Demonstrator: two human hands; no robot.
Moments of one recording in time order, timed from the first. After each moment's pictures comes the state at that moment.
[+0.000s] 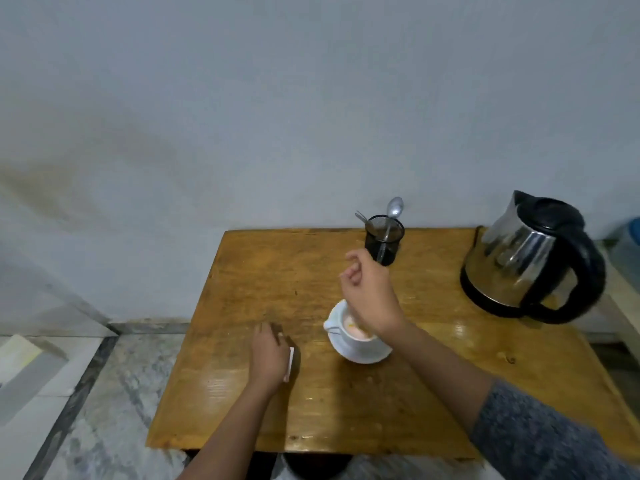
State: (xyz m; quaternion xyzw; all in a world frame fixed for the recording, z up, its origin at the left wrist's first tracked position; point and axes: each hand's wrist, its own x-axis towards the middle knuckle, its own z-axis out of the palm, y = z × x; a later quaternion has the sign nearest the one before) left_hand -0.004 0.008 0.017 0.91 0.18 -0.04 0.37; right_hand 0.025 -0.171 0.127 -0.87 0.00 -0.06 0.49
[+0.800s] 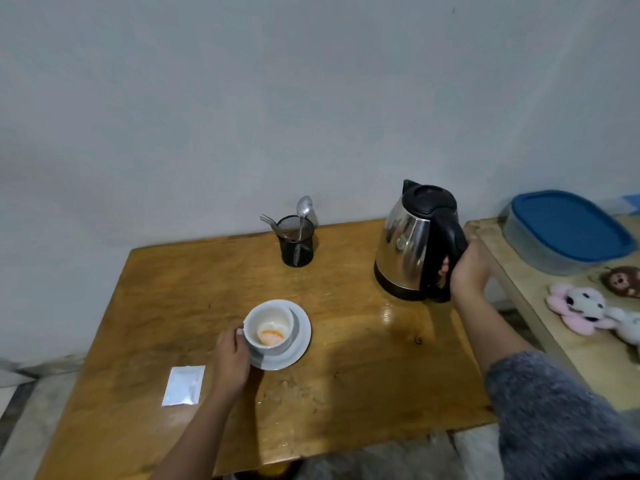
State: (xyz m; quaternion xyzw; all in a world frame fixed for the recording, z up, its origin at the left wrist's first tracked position) left_hand 0.001 -0.085 -0.008 0.87 0.08 -0.01 0.49; right_hand 0.008 -0.446 0.118 -0.56 0.44 -0.23 0.66
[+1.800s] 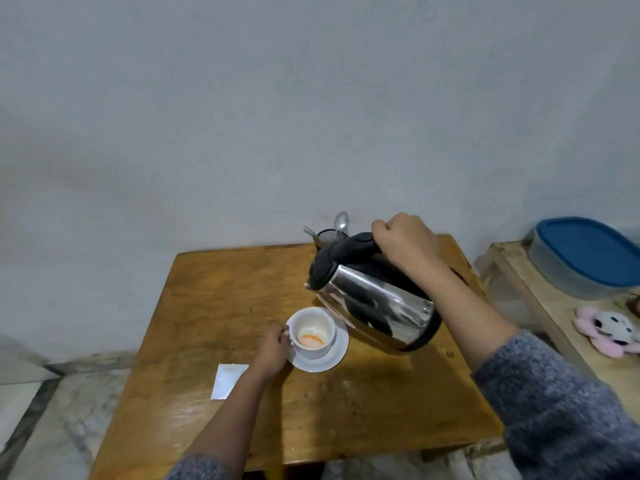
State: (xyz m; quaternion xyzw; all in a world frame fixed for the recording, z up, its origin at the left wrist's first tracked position) left_hand 0.016 -0.067 0.025 0.87 0.04 -0.16 0.46; right_hand 0.042 -0.299 0.219 -0.96 0.14 -0.09 0.24
